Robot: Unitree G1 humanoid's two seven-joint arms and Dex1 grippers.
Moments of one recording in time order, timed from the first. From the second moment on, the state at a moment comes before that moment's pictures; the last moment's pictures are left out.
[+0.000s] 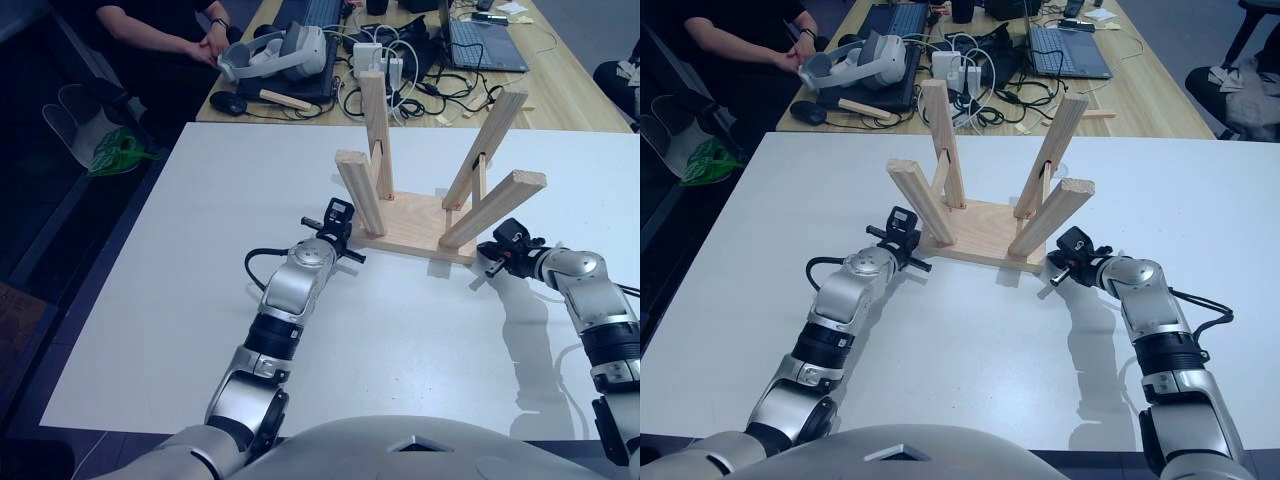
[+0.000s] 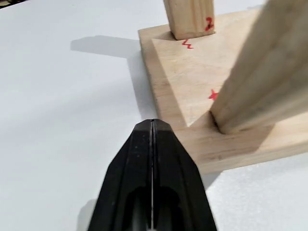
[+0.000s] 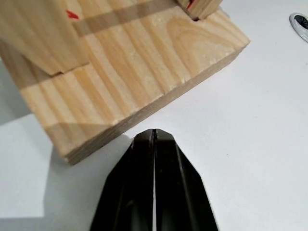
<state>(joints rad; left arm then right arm) -0.34 0.06 -0.19 0.11 0.02 0.71 -0.06 -0.27 -0.63 0.13 0.36 0.03 0.30 0.73</state>
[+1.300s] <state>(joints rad) -0.29 0.15 -0.21 0.01 -0.11 0.89 -0.46 -0.13 -0.67 0.01 0.25 0.18 0.40 0.96</state>
